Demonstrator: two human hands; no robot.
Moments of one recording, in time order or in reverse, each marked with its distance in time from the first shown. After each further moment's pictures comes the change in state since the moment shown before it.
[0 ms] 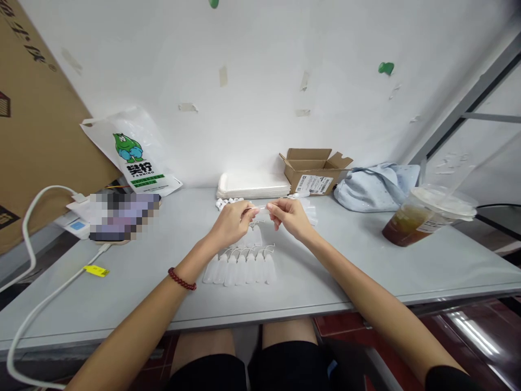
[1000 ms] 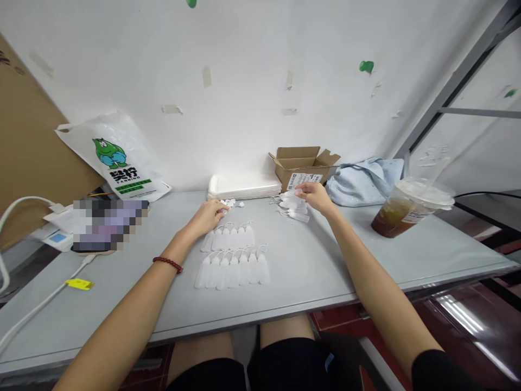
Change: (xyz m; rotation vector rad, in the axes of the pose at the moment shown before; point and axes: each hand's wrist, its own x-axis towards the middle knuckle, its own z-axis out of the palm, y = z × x) left_hand 0.020 -0.100 -0.009 0.238 -0.134 -0.086; right_hand 0.041 0.051 -0.122 -0.522 0.299 0.114
